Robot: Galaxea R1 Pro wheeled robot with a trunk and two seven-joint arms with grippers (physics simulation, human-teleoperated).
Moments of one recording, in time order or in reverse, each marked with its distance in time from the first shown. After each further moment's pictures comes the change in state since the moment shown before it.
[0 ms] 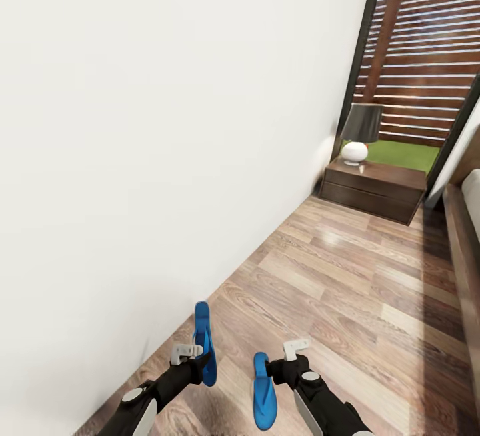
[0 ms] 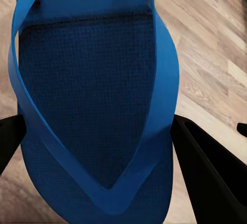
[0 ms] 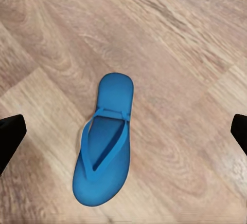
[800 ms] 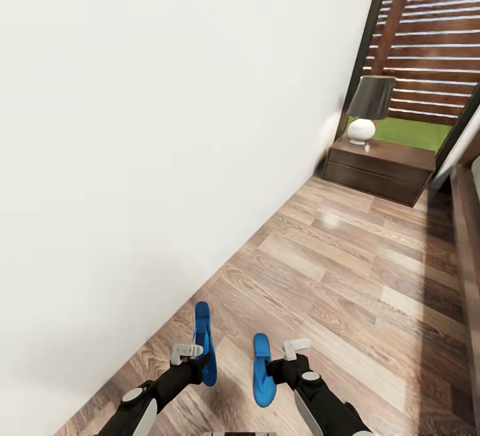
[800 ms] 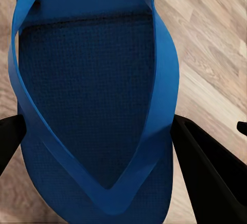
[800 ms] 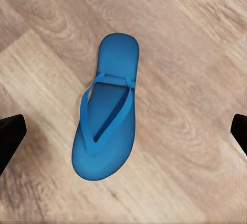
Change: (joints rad) left arm 0.000 0.000 -0.001 0.000 0.000 0.001 0.000; right arm 0.001 0.000 0.000 -0.002 0.000 -0.005 0.001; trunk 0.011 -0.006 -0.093
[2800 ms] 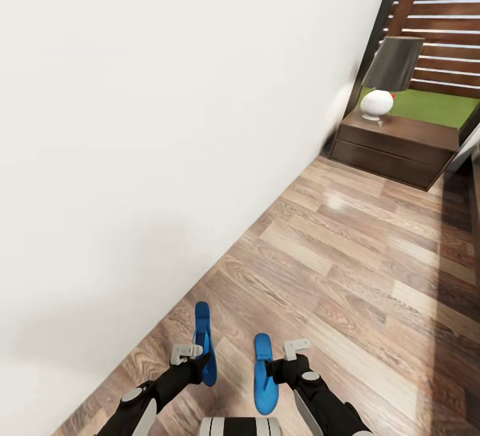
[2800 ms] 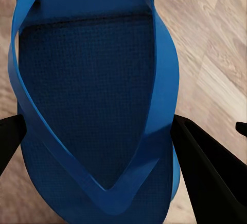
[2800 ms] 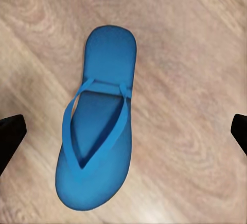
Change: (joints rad) left arm 0.000 0.002 0.001 0.000 0.001 -0.001 -0.007; right arm 0.000 0.000 0.000 0.000 0.000 0.002 -0.001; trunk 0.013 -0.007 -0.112
